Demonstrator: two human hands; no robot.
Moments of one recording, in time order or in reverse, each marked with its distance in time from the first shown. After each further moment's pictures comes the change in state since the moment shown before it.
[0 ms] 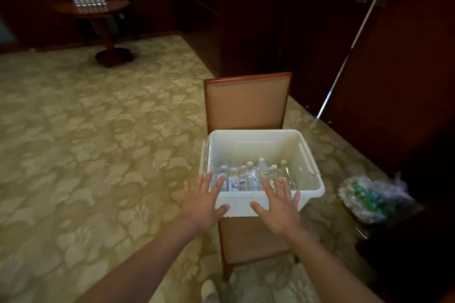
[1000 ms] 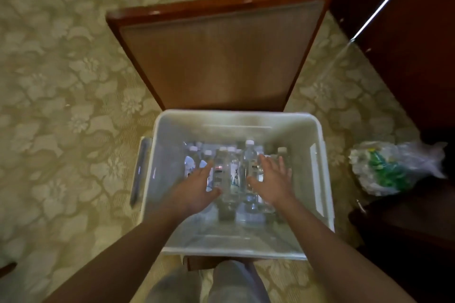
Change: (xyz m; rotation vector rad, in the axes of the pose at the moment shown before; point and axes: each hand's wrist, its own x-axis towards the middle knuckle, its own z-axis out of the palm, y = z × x) left_hand 0.312 0.020 0.109 -0.400 -0.435 -0.217; right_hand 0.323 0.132 0.048 0.079 -0.442 0.175
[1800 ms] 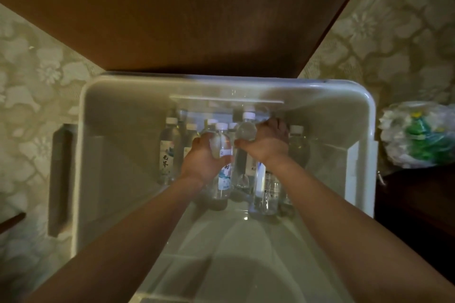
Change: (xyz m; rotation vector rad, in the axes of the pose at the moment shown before) left_hand 0.140 0.014 0.073 -0.291 0.065 -0.351; right_hand 0.156 0.025 0.033 -0.182 -0.179 0.088
